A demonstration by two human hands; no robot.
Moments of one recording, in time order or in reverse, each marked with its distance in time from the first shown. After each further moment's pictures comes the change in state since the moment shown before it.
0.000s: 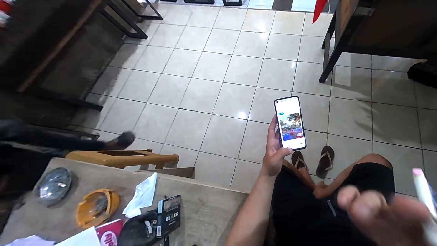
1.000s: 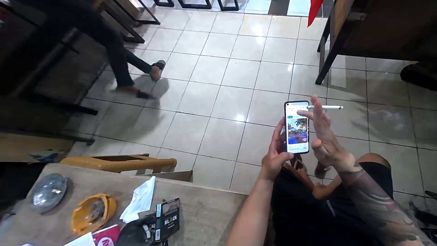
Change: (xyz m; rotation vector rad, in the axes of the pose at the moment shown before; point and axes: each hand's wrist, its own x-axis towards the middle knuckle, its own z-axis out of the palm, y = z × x) left_hand -0.003 -0.004 -0.002 0.012 -0.166 -0.024; right_hand 0.044 0.140 -0.082 -0.894 -0.073 0.022
